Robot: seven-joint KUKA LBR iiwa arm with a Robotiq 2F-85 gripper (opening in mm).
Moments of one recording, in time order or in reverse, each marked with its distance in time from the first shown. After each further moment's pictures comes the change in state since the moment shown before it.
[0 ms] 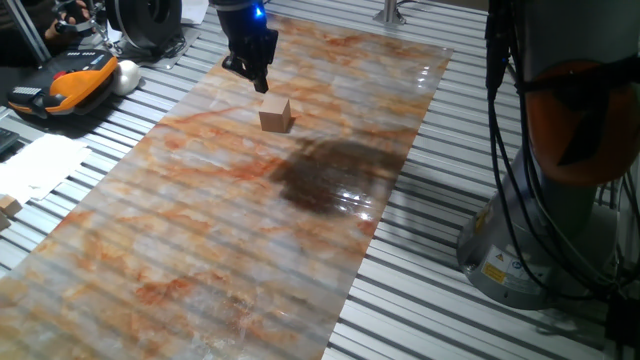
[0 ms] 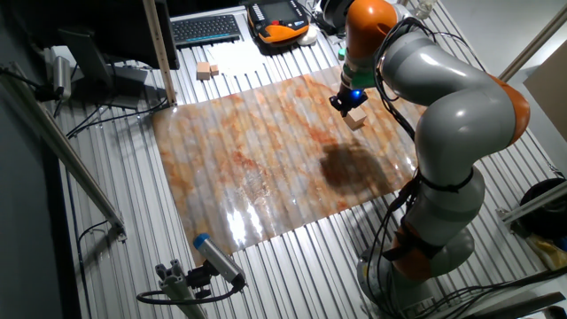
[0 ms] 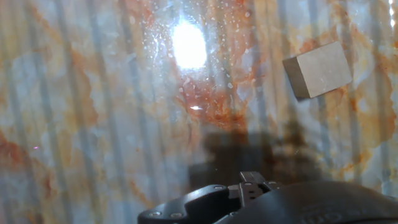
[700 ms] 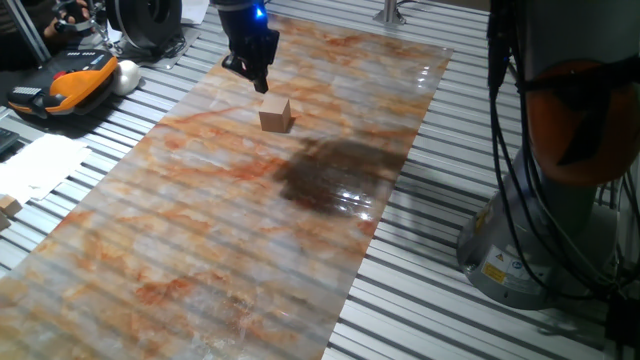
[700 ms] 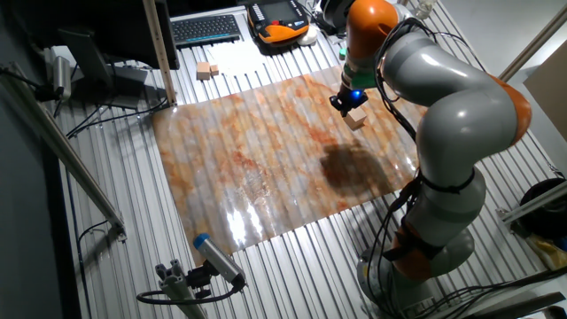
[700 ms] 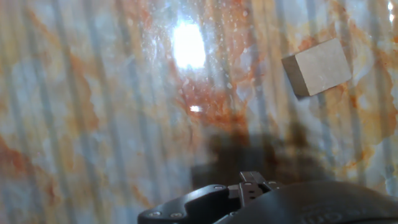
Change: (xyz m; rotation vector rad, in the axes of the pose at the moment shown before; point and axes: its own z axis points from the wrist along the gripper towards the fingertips) arm 0.000 0.000 0.000 -0.039 -0.060 0.051
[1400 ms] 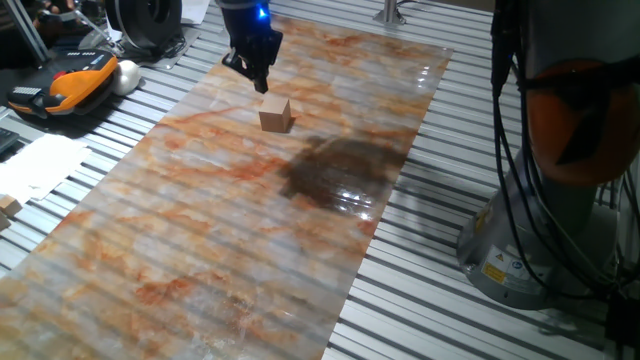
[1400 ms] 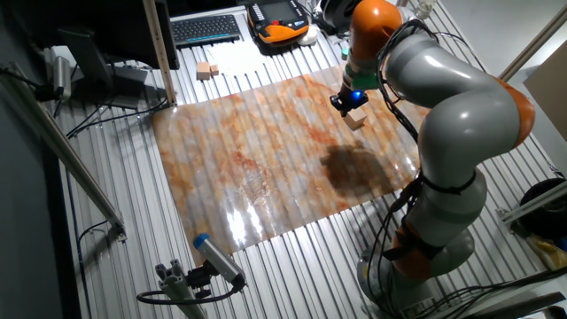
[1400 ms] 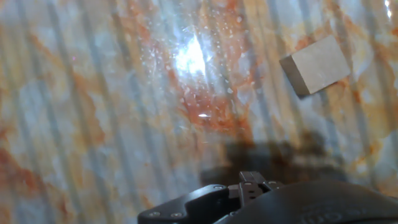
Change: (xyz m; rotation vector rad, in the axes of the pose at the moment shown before) arm 0.000 0.000 0.000 -0.003 0.019 0.084
